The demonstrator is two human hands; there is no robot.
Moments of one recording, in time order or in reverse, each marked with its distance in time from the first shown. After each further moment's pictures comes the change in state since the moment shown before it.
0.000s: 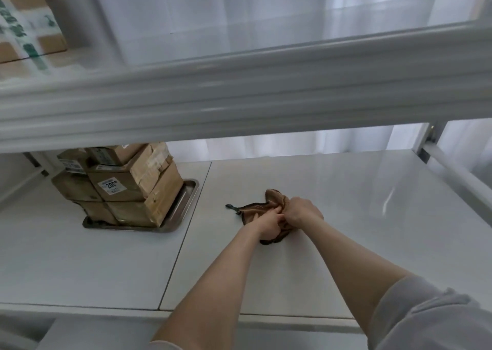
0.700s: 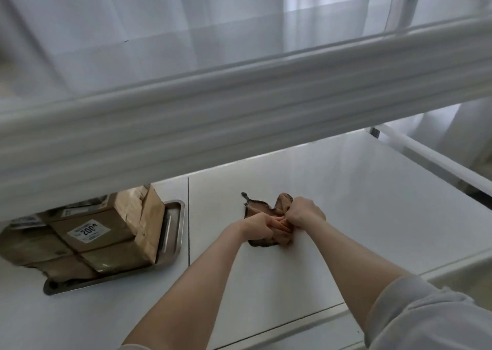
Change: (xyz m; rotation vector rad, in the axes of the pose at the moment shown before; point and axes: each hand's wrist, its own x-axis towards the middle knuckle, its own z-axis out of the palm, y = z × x) left_hand 0.001 -0.056 -0.021 -0.394 -0.312 0.335; right_hand -0.008 -0.020 0.023 0.132 0.108 0.308
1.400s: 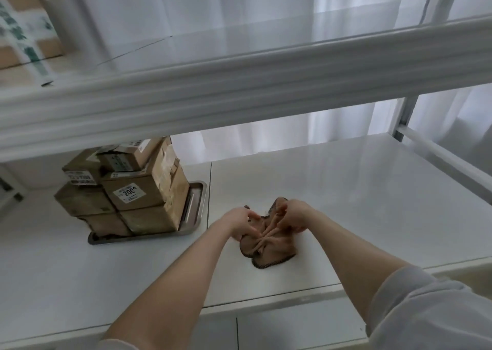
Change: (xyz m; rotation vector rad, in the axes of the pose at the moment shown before) left_hand -0.084 -0.020 0.004 0.148 0.324 -0.334; right_hand -0.038 -0.011 0.016 -0.122 -0.280 -0.322
